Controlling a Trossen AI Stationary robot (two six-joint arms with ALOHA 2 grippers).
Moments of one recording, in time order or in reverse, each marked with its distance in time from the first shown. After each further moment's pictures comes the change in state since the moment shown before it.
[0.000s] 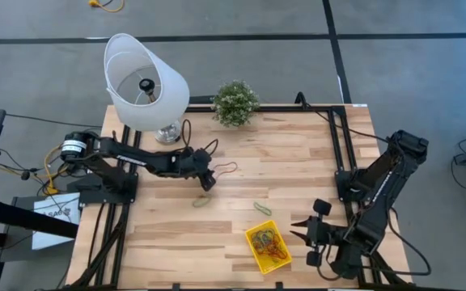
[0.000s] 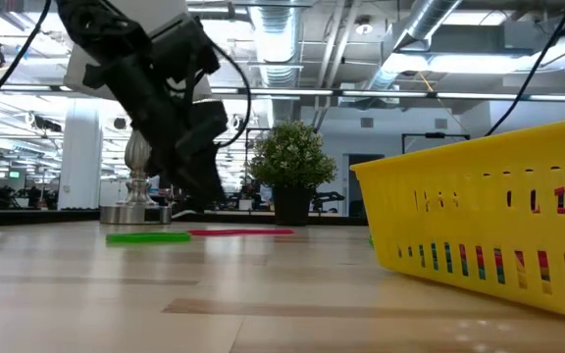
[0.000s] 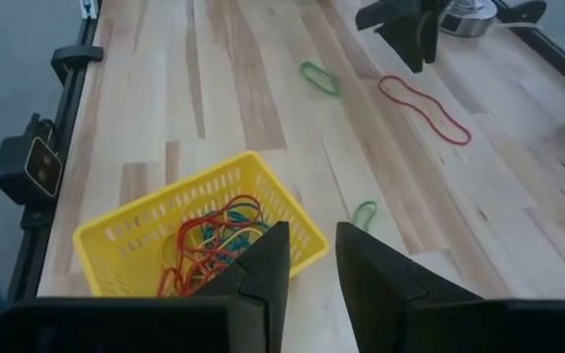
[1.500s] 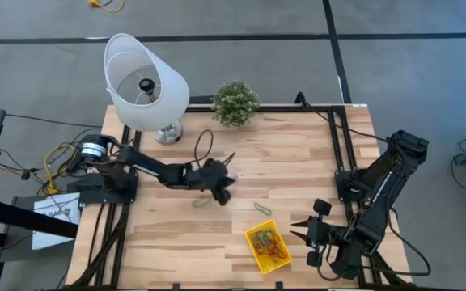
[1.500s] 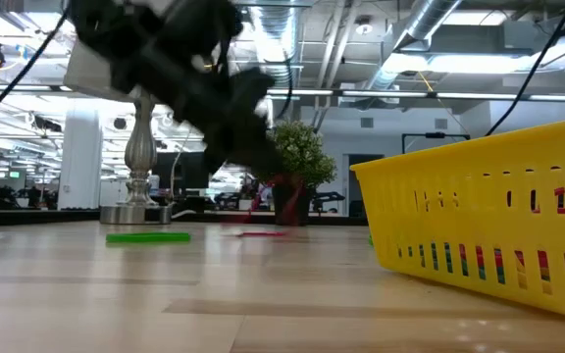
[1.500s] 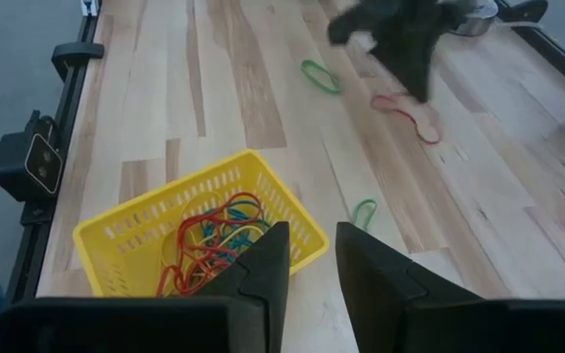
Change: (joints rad) left arm -0.144 0.186 0.108 0.391 0.032 0.023; right arm 0.000 0.001 0.000 -0.003 -0.003 0.000
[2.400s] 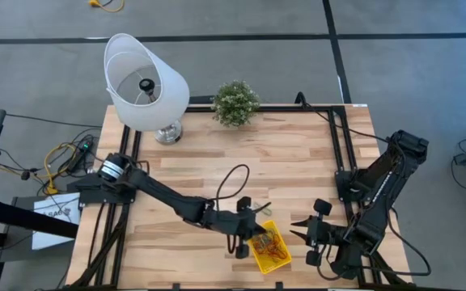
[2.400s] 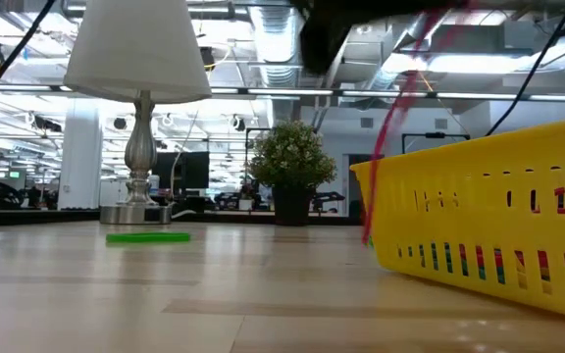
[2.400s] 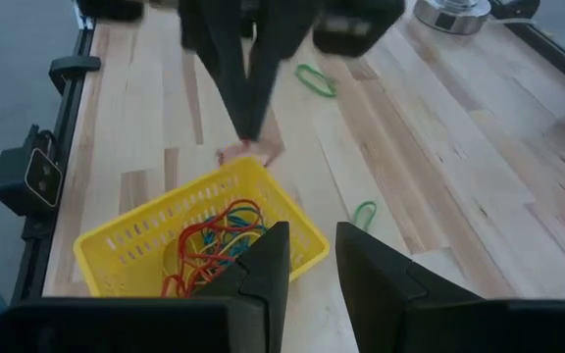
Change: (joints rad) left arm -0.315 0.245 0.552 -0.112 0.035 0.192; right arm 0.000 0.000 0.000 0.000 0.014 0.035
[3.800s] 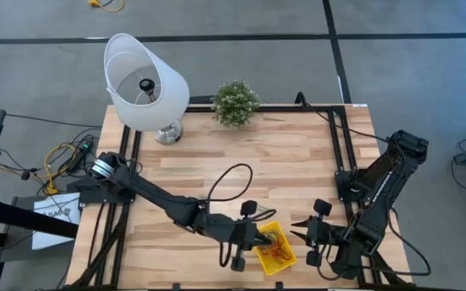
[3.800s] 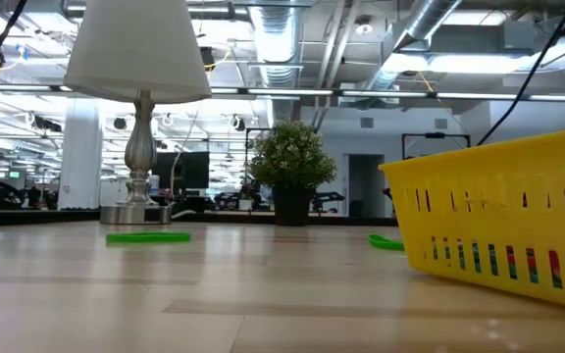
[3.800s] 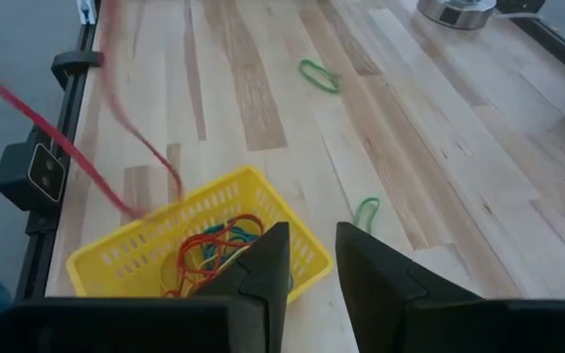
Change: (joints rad) left arm -0.055 -0.068 0.237 -0.204 -0.008 0.193; right arm 0.000 0.000 0.000 0.000 -0.014 0.000
